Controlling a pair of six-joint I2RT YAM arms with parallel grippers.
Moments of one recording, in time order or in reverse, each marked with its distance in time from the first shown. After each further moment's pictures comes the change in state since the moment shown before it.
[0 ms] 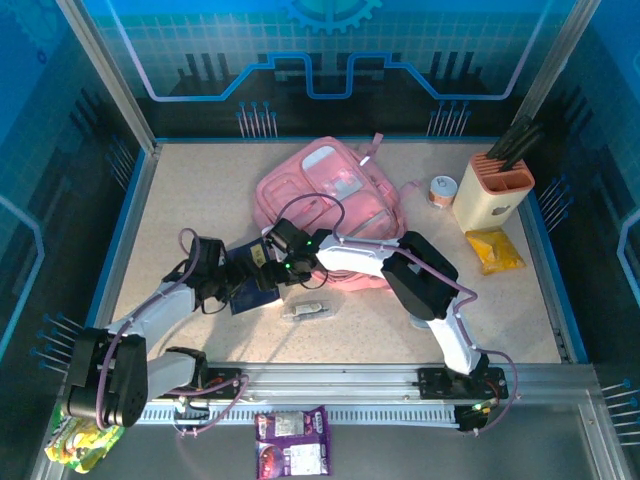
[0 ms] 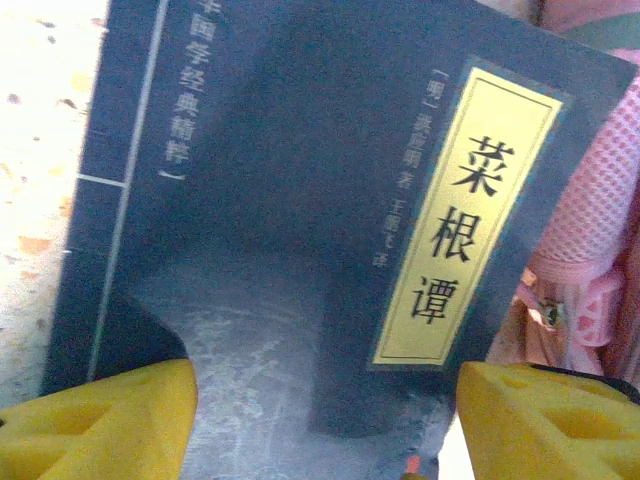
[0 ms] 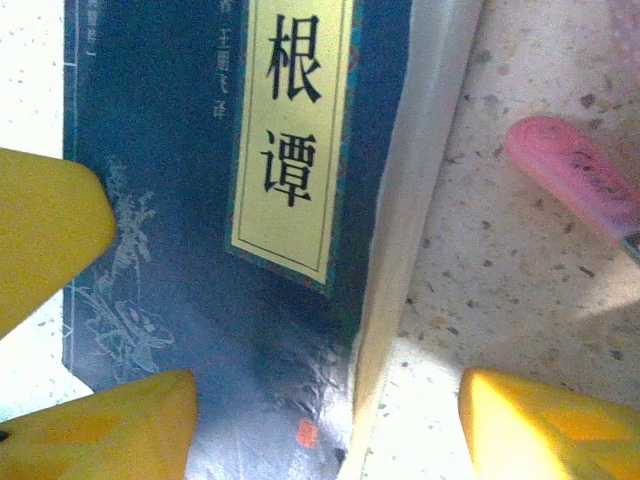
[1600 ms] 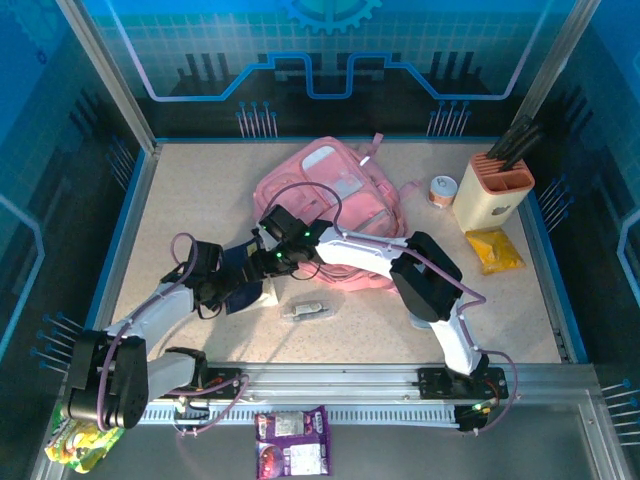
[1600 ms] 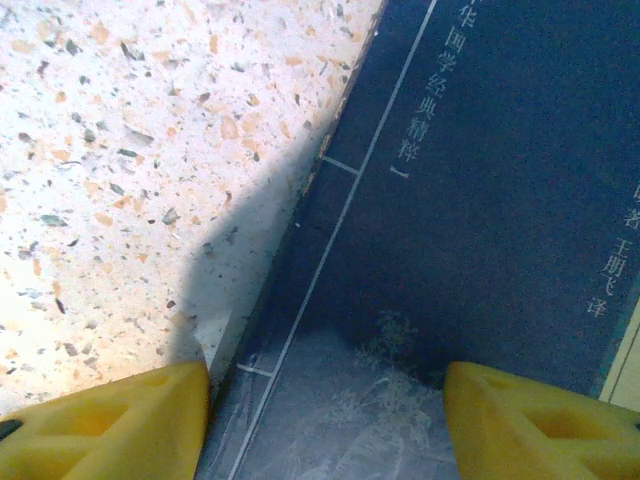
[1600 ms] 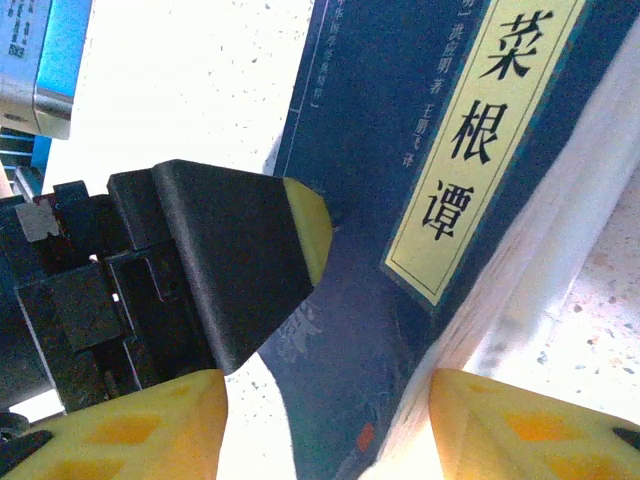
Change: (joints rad) left arm 0.017 -0.006 -0.005 -0.126 -0.160 -0.024; right arm 0.004 -0.031 0.095 0.005 -0.131 0.016
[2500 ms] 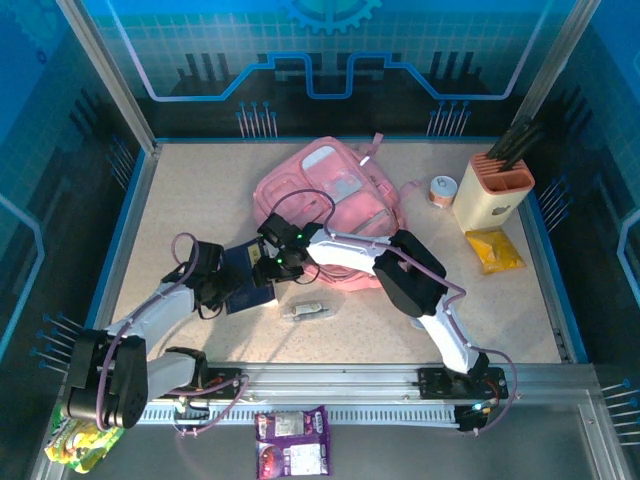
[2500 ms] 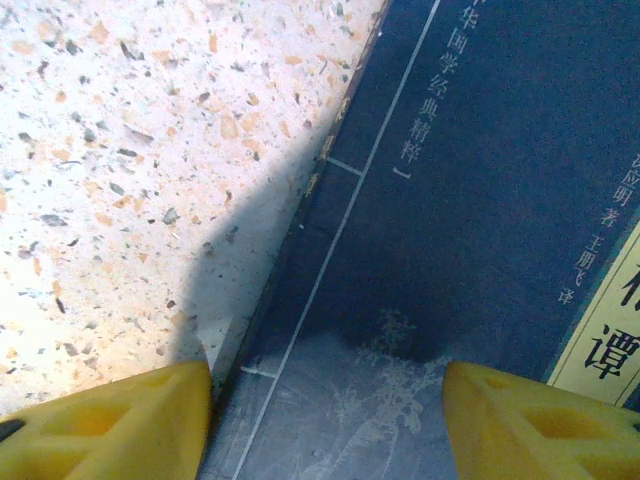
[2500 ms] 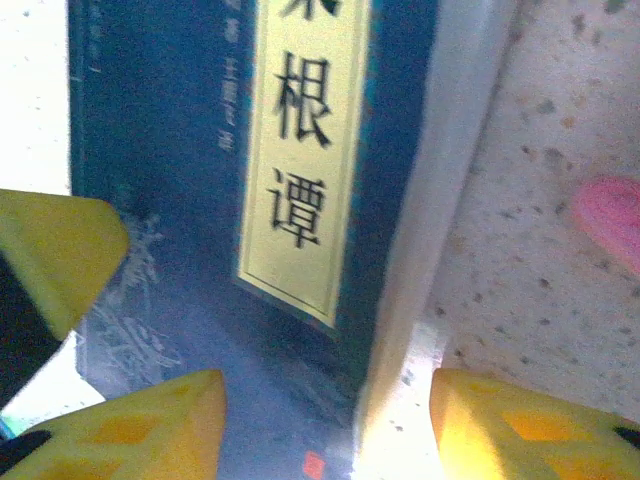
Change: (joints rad) left arm -0.013 0.002 0.000 0.000 -0.015 -0.005; right arm -0.004 0.119 0.067 -0.111 0.096 -0.001
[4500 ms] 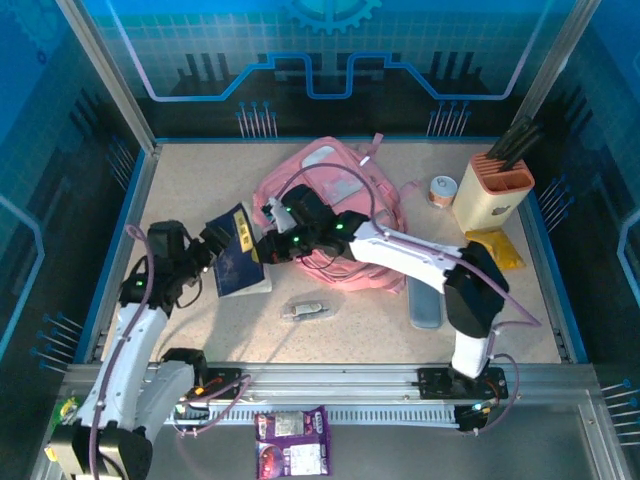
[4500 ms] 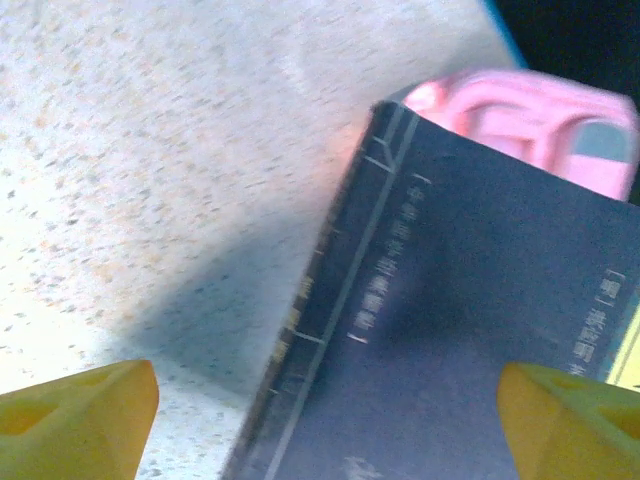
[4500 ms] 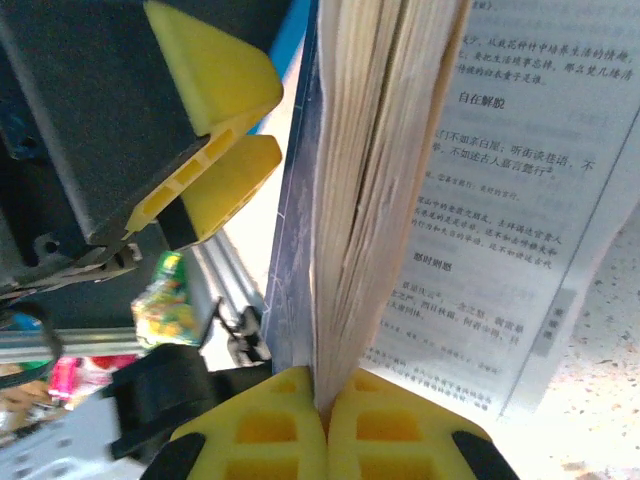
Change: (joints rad) left arm 0.122 -0.364 0.304 -0.261 0.082 0.062; right arm -0.045 -0.443 -0.215 0.230 -0.206 0.061
